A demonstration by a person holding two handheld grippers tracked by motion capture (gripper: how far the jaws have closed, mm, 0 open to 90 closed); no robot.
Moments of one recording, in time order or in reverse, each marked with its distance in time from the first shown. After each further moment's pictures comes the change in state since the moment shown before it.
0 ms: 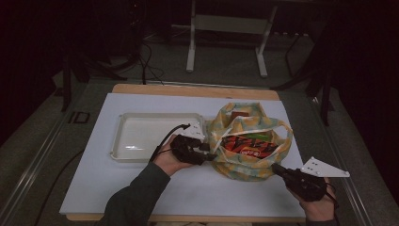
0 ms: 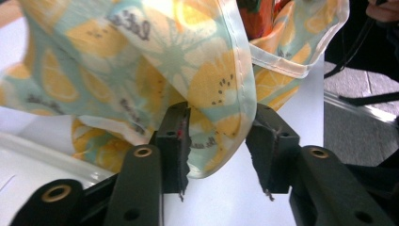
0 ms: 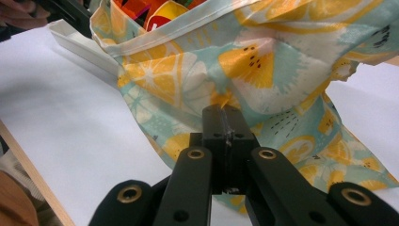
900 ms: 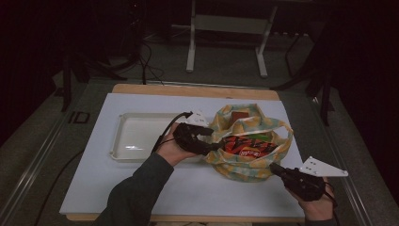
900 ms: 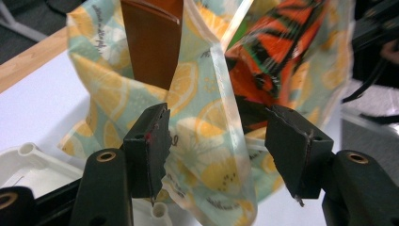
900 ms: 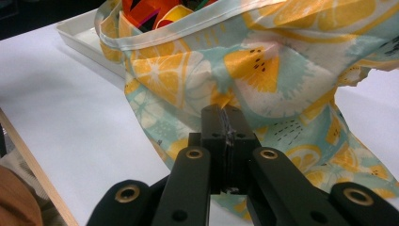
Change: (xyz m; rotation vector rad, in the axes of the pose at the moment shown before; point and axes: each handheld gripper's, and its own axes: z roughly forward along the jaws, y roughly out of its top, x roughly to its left) left arm 0.004 0.037 0.005 0.028 0.121 0.025; right arm 0.002 0.003 0.002 -0.002 0.019 -0.014
